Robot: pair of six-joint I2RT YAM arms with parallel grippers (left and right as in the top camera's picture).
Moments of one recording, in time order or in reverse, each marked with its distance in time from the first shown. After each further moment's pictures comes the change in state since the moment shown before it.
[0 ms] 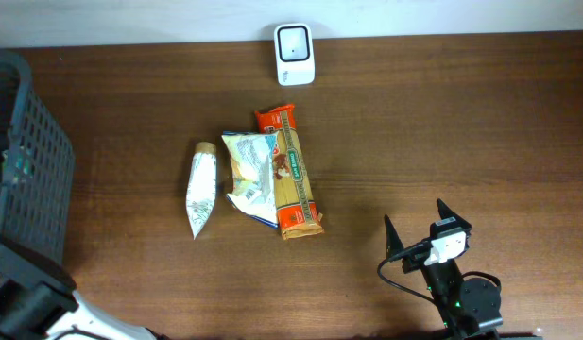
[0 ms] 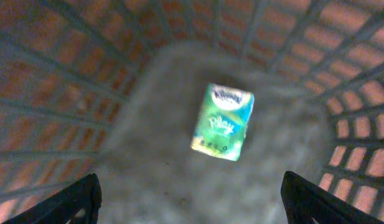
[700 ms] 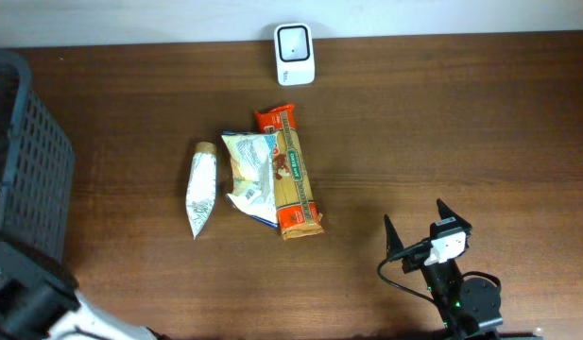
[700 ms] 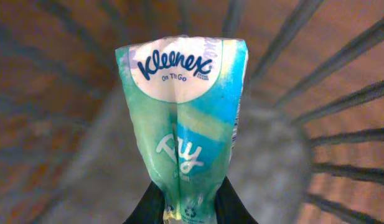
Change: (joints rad) left arm -0.025 0.017 -0.005 0.082 0.073 -0.068; right arm 0.000 0.000 0.000 0.000 0.000 0.000
